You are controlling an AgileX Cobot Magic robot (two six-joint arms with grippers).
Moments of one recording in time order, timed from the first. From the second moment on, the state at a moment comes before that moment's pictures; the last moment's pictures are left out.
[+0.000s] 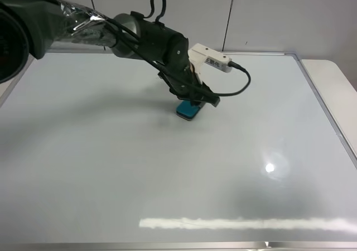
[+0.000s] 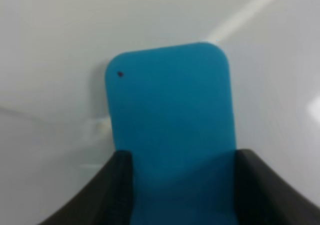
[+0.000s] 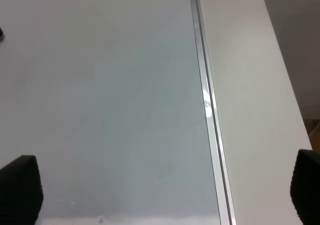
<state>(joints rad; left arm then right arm) -0.72 2.32 -1.67 -0.01 0.46 -0.05 0.05 0.00 -0.52 -0.07 1.09 -0.04</state>
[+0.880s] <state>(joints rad) -0.39 2.41 -1.82 0.02 0.49 0.00 0.05 0.00 -0.52 -0.07 1.09 -0.04</state>
